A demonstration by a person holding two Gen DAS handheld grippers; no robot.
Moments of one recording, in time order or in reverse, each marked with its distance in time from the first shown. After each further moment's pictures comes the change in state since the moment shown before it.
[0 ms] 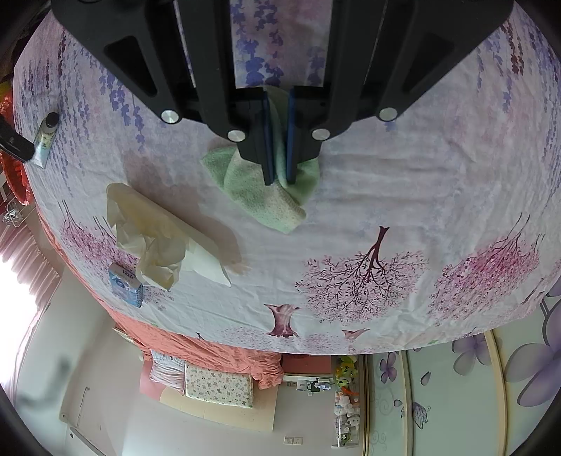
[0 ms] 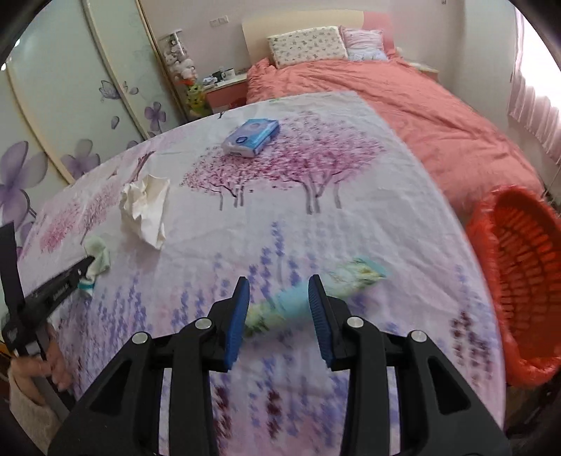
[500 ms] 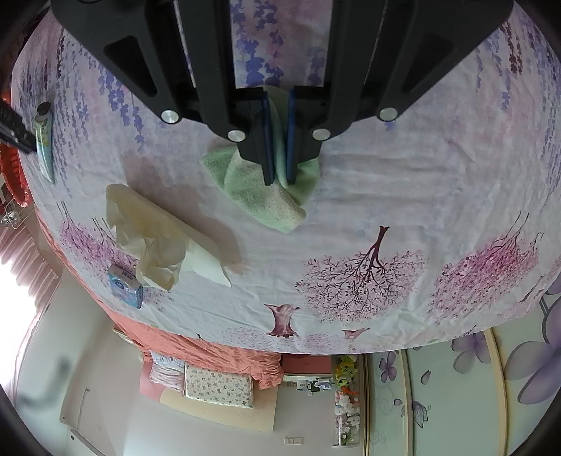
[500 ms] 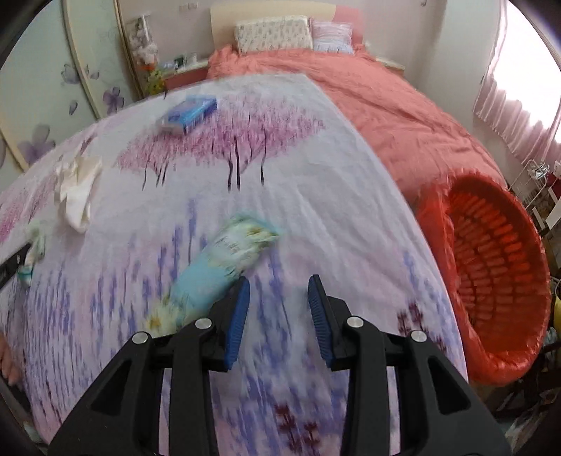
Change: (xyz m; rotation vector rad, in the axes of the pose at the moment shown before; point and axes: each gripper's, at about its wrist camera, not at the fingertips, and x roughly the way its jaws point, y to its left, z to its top) left arm 0.000 0.001 0.000 0.008 0.000 0.010; right arm 0.033 -0.029 0.000 0.007 0.051 -0.181
